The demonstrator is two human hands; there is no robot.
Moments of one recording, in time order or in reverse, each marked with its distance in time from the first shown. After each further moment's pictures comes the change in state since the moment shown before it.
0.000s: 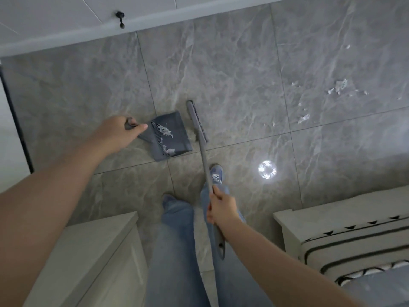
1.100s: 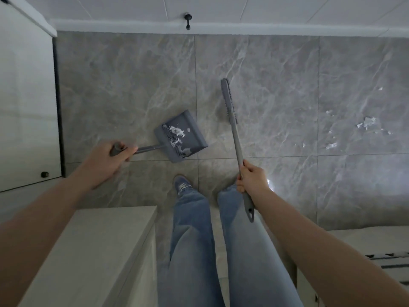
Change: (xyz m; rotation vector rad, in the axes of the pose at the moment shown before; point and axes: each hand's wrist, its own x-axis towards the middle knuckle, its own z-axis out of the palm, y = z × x) left_hand -0.087 -0.239 -0.084 -0.362 0.055 -0.170; right_hand -0.007 -0.041 0.156 -0.134 0.116 -0.264
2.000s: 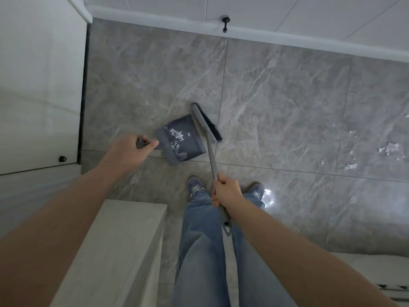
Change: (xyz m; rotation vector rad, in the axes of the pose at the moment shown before) left_hand 0.024 -0.047 -0.027 0.127 0.134 0.028; right_hand -0.020 0.037 0.140 -0.345 -0.225 0.062
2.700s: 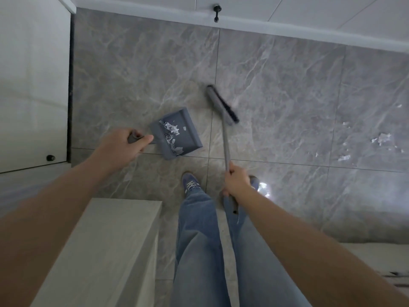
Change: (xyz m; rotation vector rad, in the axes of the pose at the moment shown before) left_hand 0.000 0.006 0.005 -0.102 -0.053 0.000; right_hand 0.046 0.016 -0.041 -0.370 0.148 -0.115
